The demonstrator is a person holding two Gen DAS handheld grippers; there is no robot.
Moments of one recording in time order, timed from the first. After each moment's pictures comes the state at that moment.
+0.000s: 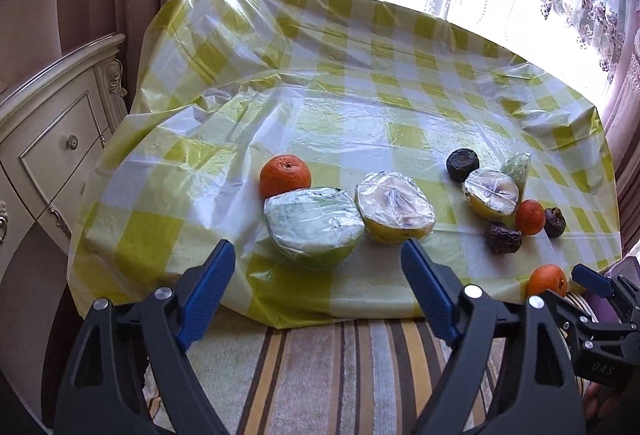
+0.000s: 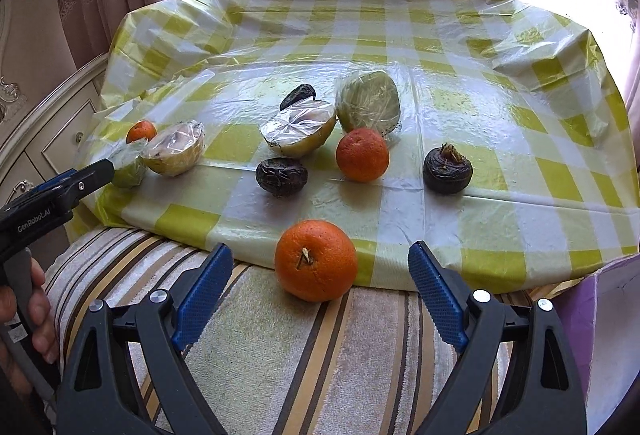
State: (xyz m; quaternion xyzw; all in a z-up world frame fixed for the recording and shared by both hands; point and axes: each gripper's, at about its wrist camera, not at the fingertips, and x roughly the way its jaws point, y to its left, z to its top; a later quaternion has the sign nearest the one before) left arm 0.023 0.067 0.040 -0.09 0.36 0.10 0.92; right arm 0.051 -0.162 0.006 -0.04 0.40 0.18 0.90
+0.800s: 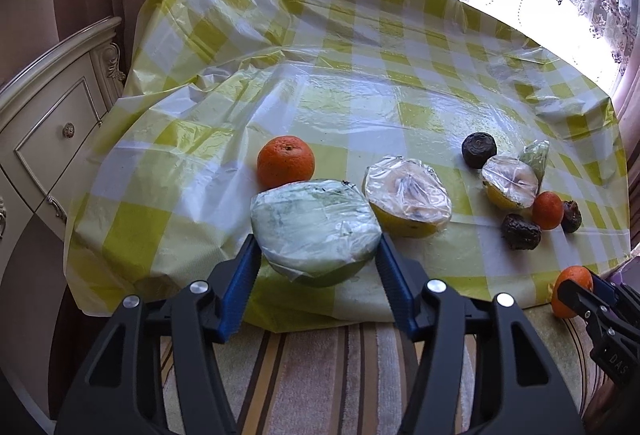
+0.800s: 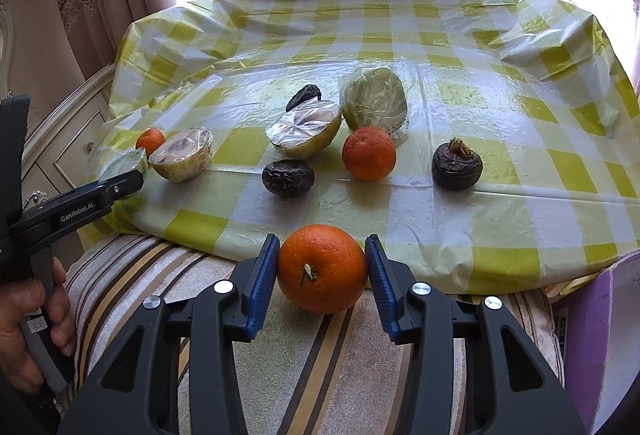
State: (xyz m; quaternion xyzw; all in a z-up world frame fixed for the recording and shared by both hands) left arm 0.032 0.066 0.026 -0.09 0.39 0.11 0.91; right arm 0.048 -0.172 0.010 -0.01 0.39 0.20 0.90
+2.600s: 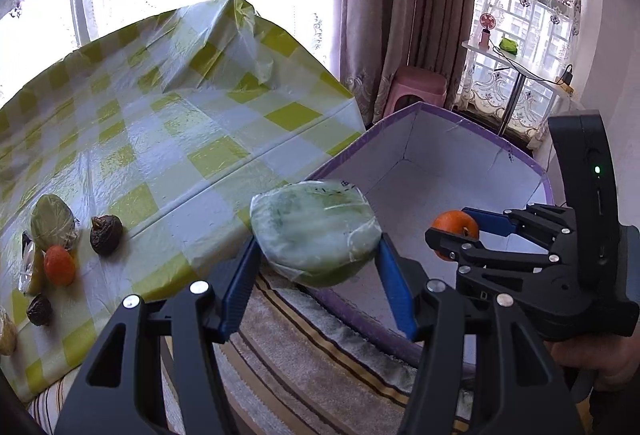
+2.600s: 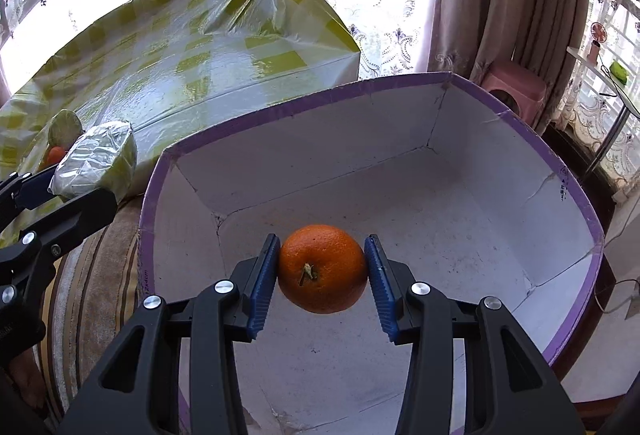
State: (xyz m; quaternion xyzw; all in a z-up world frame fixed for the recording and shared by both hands) left arm 0.024 -0.335 0.031 0.12 0.36 -0.30 0.87; right arm -0.021 -0.467 -0.021 0.07 0.43 -0.09 0.89
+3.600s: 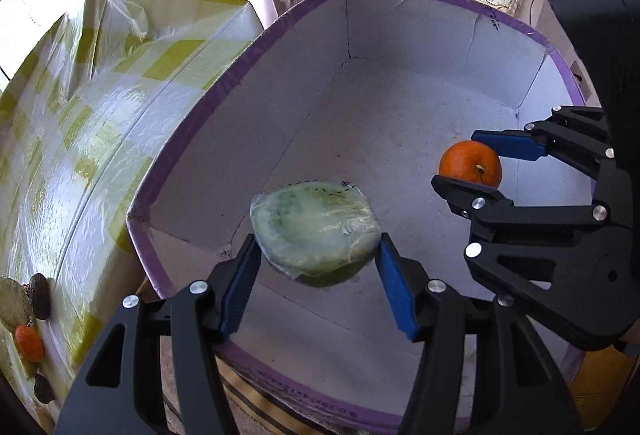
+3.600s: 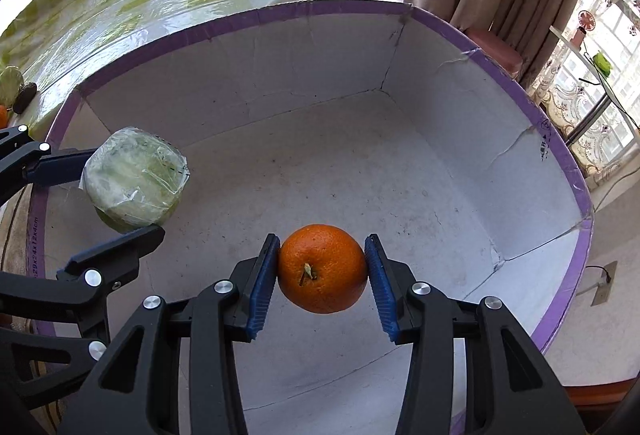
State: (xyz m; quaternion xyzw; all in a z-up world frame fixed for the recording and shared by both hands) left arm 0.042 -0.431 -0.047 0.30 0.44 -0.34 0.77; right arm -0.015 -0.495 -0.064 0.04 0.51 -0.13 0.85
